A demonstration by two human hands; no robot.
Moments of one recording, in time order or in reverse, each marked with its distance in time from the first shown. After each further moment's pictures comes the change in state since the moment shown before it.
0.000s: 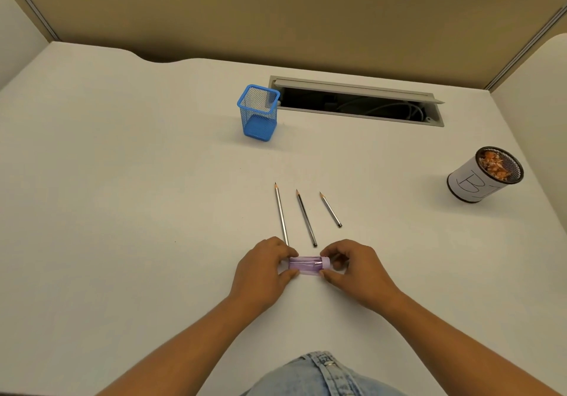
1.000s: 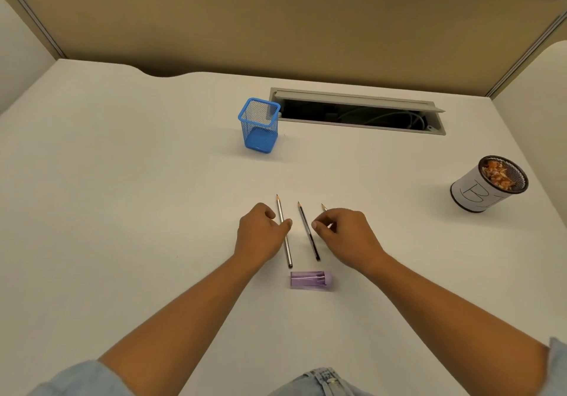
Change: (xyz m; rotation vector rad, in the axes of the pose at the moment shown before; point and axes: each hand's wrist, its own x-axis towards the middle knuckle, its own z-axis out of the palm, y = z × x) left_hand 0.083 -0.002 -0.025 -0.248 0.180 -0.420; right_hand 0.071 -0.044 -0.015 -0.069 0.092 0.053
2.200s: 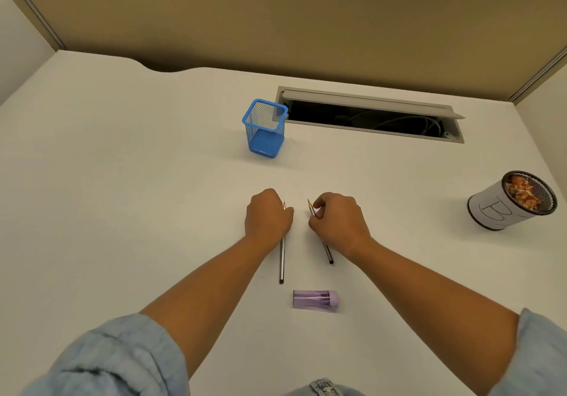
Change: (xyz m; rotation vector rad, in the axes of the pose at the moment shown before) left_hand 0.060 0.025 0.016 0.245 0.067 -0.020; right_hand 0.062 -0.021 0.008 -0.159 0.012 0.075
